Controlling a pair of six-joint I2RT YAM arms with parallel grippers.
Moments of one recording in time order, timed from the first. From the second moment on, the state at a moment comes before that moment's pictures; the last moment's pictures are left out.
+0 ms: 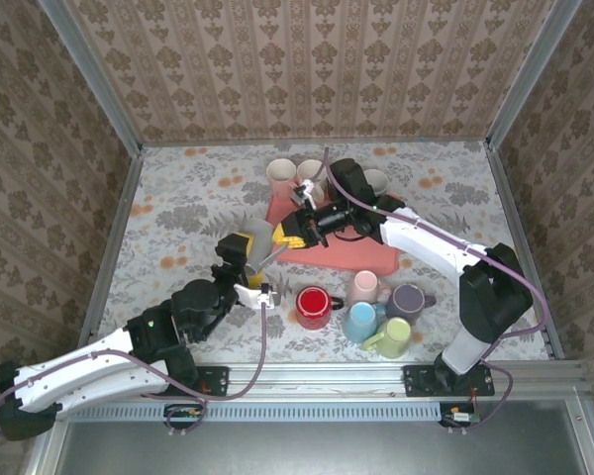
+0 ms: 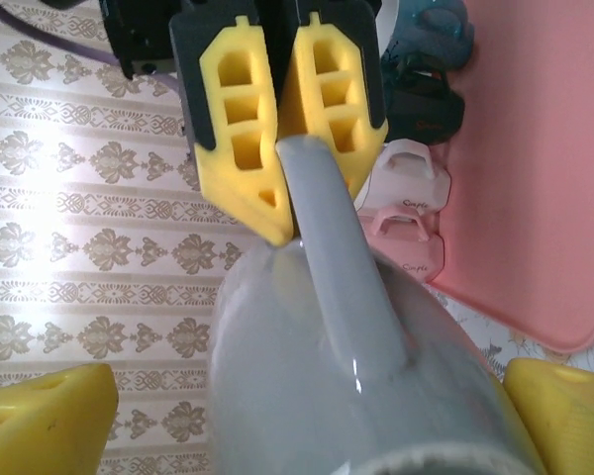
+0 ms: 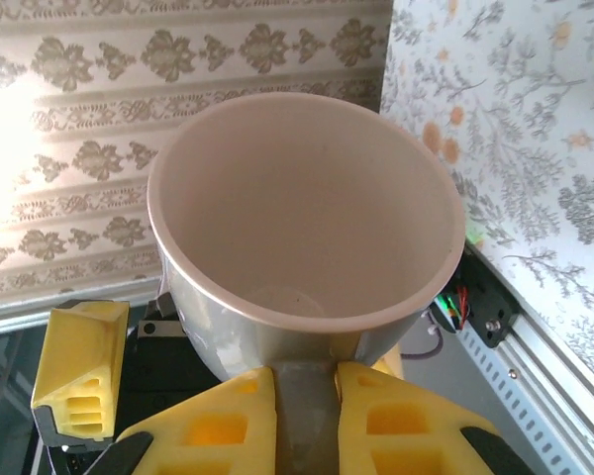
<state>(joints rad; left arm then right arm) -1.21 0.57 0.56 -0.21 -0.62 1.23 0.58 1.65 1.28 -0.19 -1.08 1.07</state>
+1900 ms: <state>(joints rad) -0.67 0.75 0.83 -0.67 -0.33 -0.05 0.78 1.35 1.22 -0.58 0.38 0.26</state>
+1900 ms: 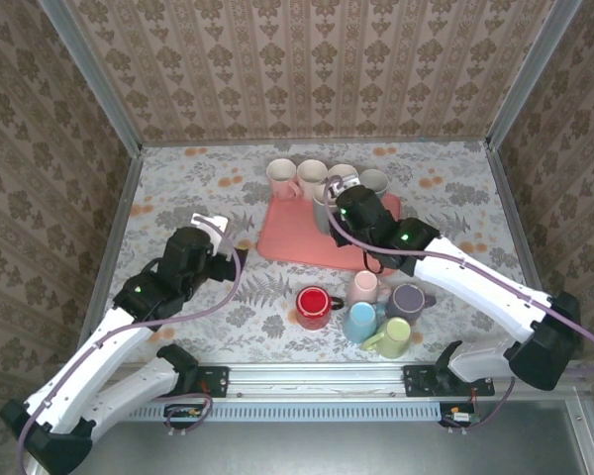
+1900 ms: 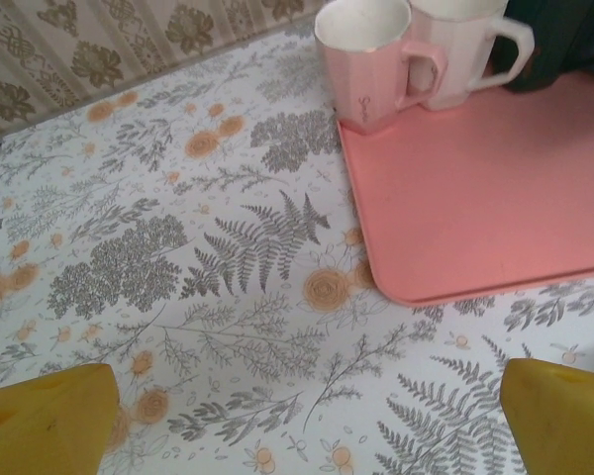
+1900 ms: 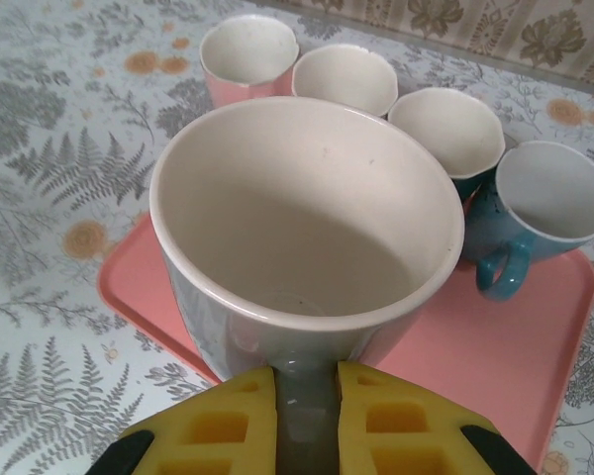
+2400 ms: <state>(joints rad) -0.66 0.67 0.74 -0.61 -0.32 -0.07 0.86 1.66 1.22 -0.29 0.48 0.35</state>
